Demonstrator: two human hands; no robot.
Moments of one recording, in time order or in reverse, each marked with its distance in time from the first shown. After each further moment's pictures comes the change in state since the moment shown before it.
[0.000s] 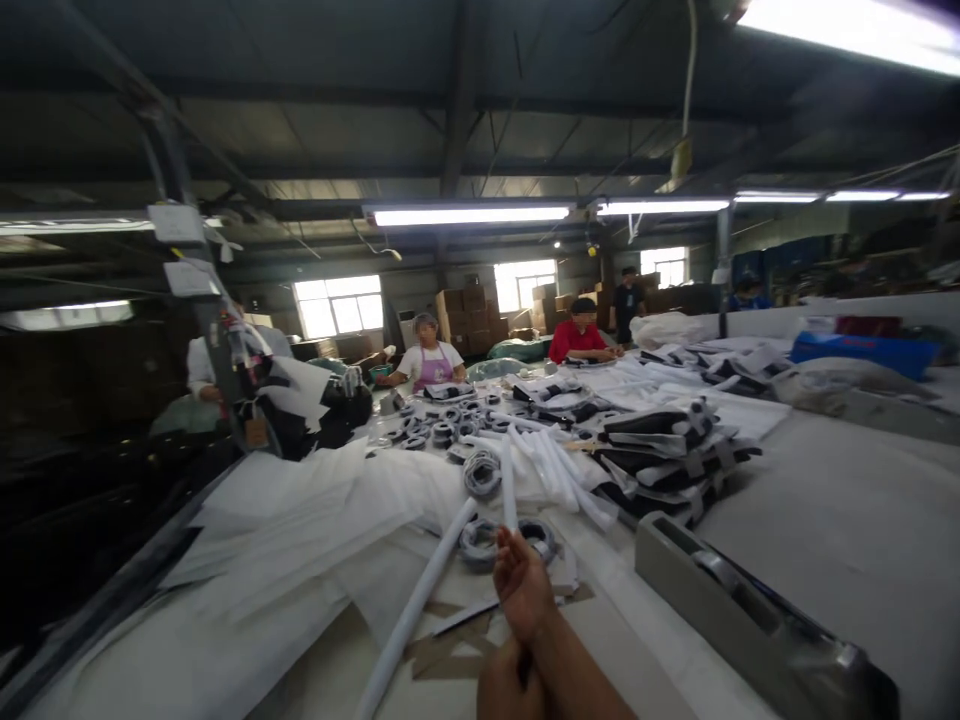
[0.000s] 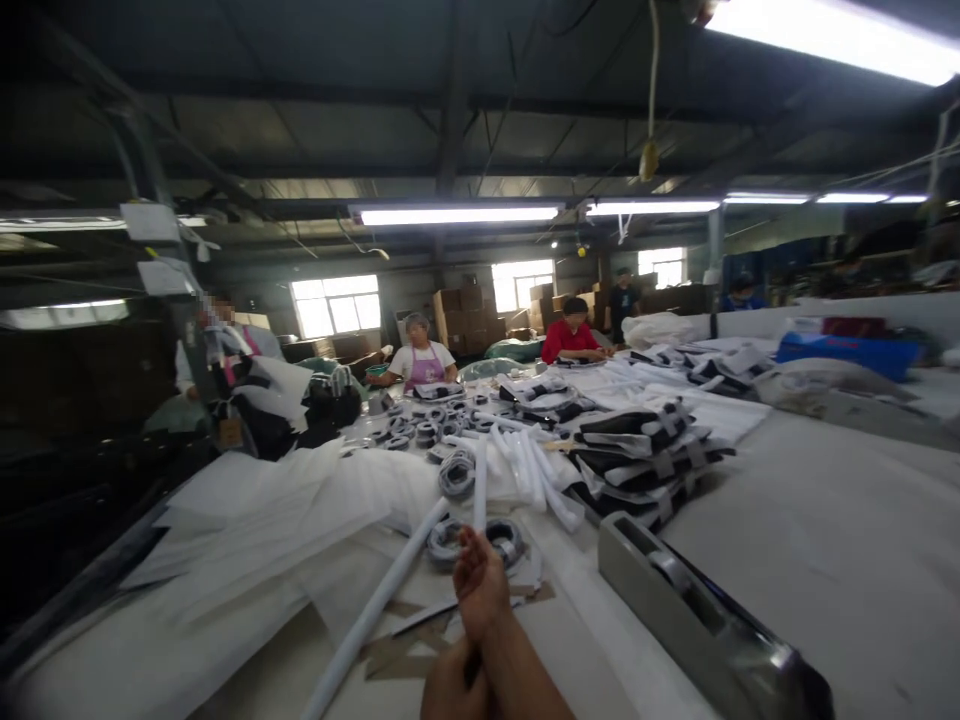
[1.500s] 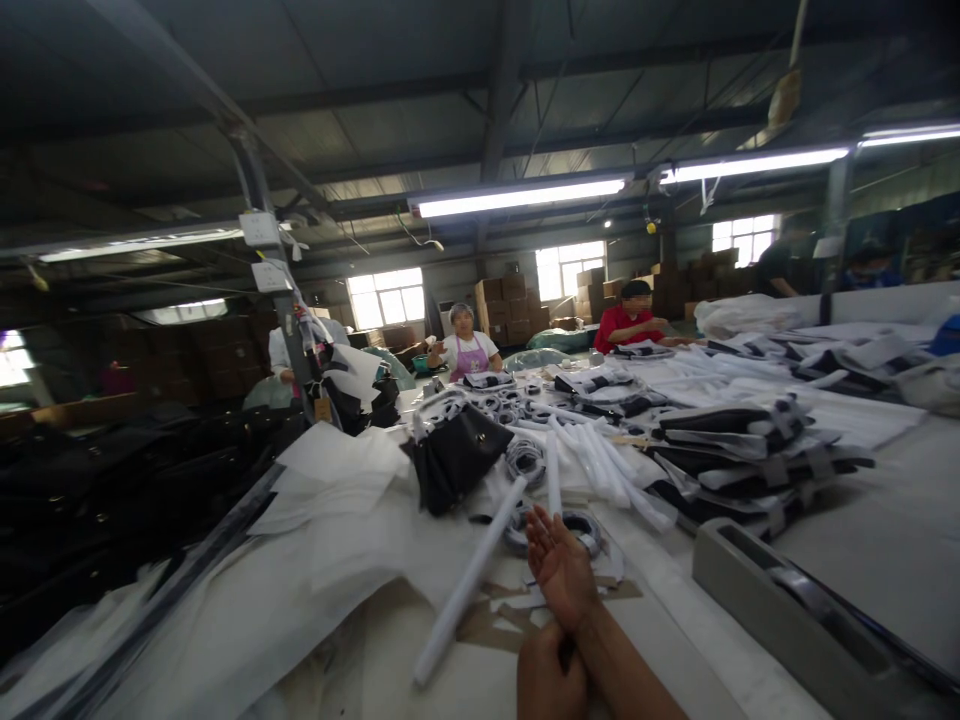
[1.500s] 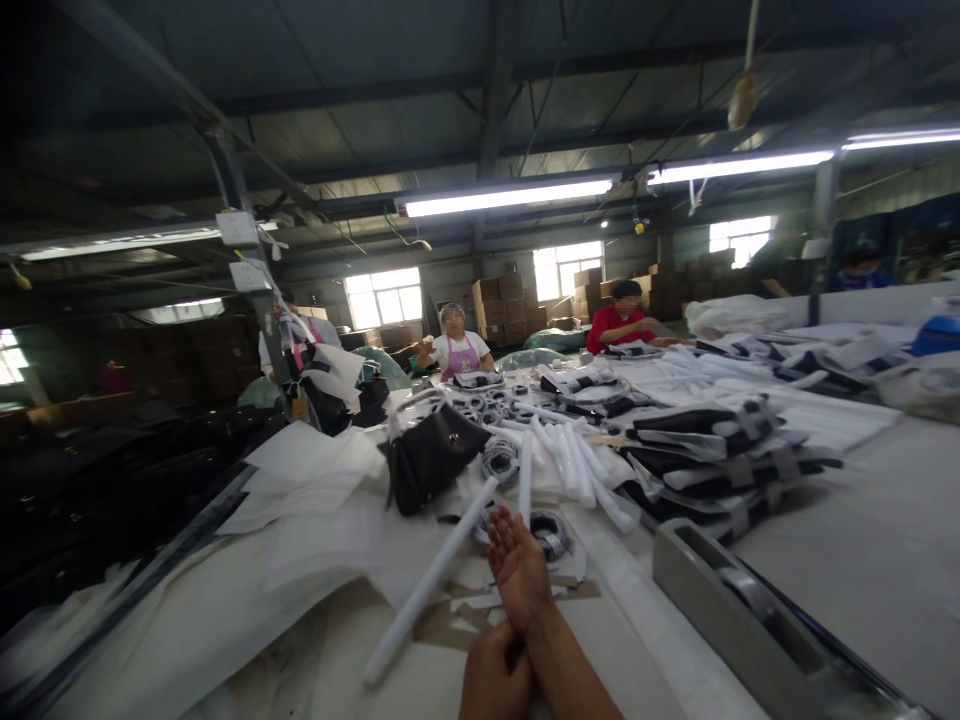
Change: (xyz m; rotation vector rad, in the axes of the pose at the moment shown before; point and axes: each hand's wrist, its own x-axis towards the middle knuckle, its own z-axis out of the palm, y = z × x) left_hand 0.001 0.001 0.003 0.118 -0.037 0.031; right_hand -0.012 -0.007 0.003 0.080 -0.112 0.095
